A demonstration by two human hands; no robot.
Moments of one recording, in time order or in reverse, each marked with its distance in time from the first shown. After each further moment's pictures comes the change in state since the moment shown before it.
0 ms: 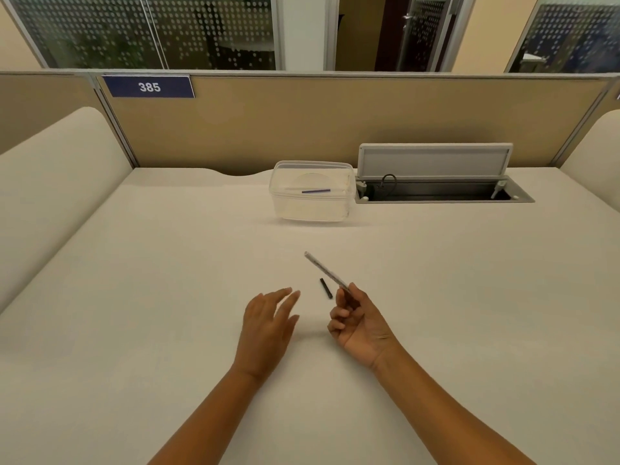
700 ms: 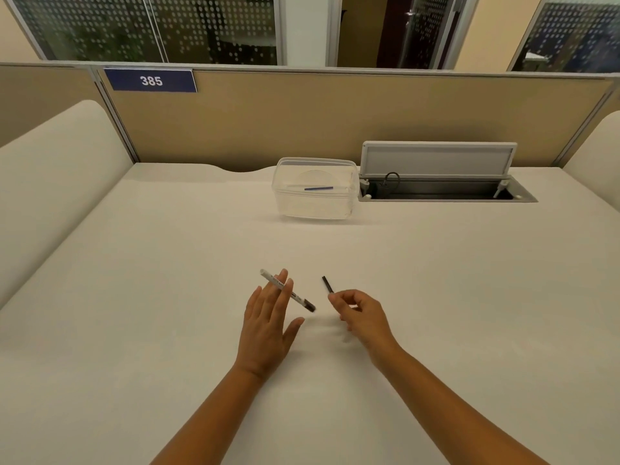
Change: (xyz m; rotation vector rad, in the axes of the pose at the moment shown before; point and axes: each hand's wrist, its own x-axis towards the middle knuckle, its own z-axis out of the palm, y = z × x) left_hand 0.000 -0.002 -0.004 -0.073 0.012 0.003; right_hand -0.004 0.001 0.005 -1.136 0.290 -0.390
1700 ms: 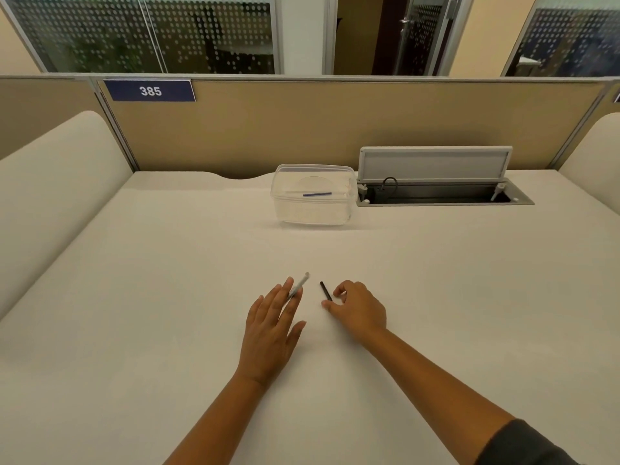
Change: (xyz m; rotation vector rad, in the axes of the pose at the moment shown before) left_hand 0.001 0.000 0.003 0.135 -0.077 -0.005; right_hand 0.043 0.002 0.008 -0.787 0.072 -0.071
